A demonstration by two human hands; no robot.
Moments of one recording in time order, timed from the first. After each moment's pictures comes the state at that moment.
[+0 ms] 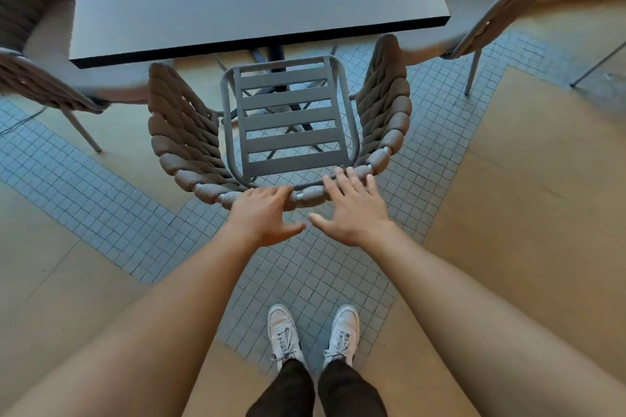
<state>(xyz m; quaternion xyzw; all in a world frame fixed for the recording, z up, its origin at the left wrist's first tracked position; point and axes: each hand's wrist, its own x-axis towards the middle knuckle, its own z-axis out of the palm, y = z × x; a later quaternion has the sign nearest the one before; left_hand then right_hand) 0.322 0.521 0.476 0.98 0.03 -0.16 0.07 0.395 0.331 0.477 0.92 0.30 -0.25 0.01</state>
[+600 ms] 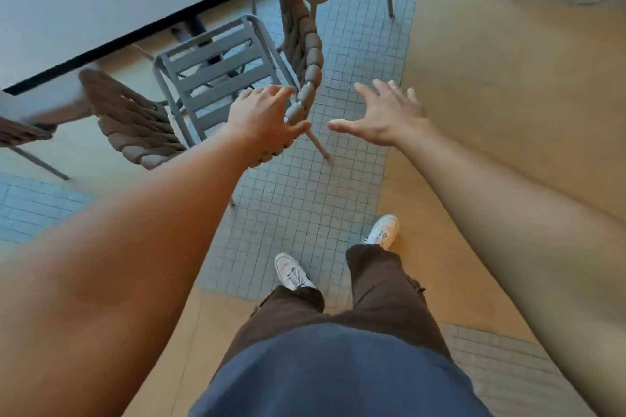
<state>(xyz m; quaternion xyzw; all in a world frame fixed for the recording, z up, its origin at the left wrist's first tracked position) 0.370 0.427 0.602 0.99 -0.12 -0.10 0.06 0.380 0.186 0.615 0.97 0.05 -0.25 -0.04</state>
